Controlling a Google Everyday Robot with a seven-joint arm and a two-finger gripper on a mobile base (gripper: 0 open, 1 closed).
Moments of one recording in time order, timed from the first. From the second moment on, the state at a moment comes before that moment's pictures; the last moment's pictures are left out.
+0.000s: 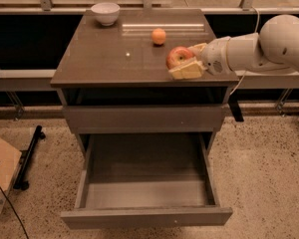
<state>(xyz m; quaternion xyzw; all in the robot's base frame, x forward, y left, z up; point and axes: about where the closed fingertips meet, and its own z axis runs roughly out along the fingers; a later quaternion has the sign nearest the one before) 0.680 -0.118 0.882 -0.46 0.72 0.19 0.49</state>
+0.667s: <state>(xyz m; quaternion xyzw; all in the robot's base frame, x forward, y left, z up) 0.725 -0.122 0.883 -0.42 0.72 0.24 0.49</state>
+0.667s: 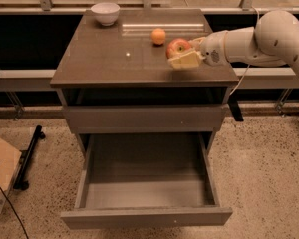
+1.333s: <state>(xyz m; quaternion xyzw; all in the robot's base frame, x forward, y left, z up) 0.764 -0.121 0.864 -0.39 0.76 0.23 0.46</state>
